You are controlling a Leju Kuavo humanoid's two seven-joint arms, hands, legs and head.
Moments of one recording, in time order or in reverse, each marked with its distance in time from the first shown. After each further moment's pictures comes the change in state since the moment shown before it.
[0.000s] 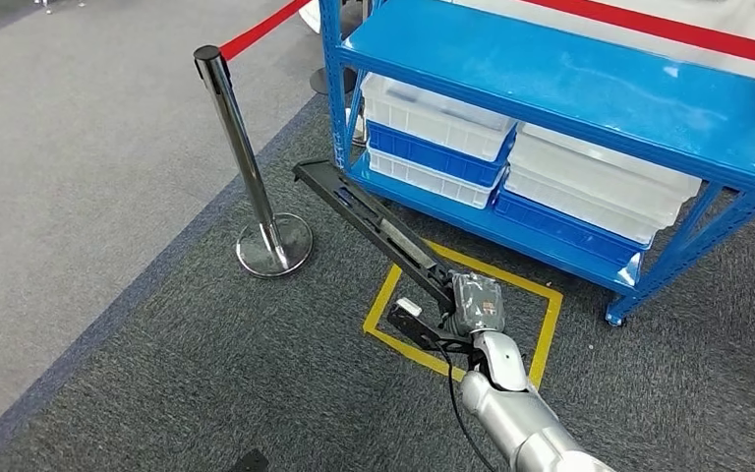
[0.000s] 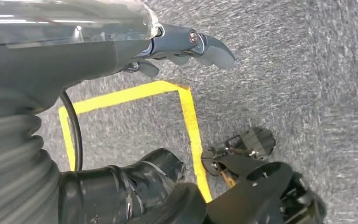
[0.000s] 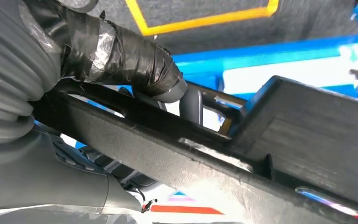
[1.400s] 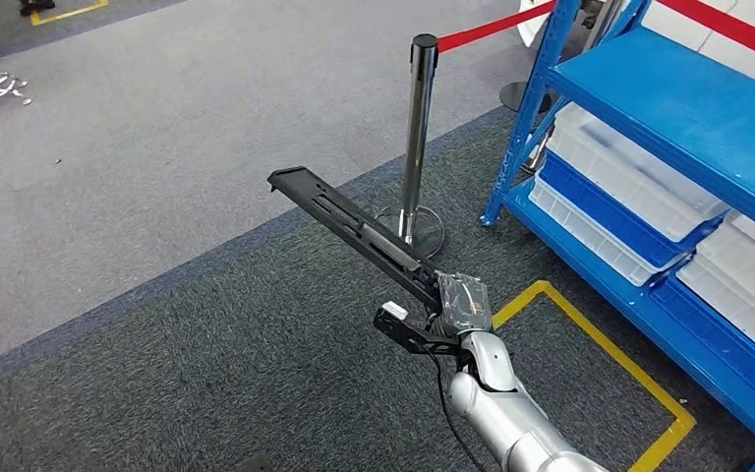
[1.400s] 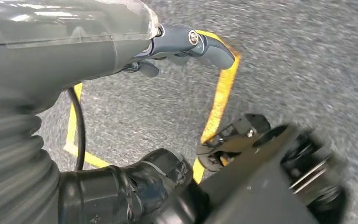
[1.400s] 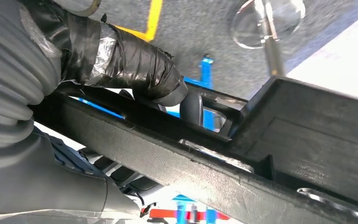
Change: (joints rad) left arm -0.001 0.003 0.000 0.000 -0.003 0.000 0.003; right arm 0.002 0.019 0.040 -0.024 -0.022 -0.001 -0.005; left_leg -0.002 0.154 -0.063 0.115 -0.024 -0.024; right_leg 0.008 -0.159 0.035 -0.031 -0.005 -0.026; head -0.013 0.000
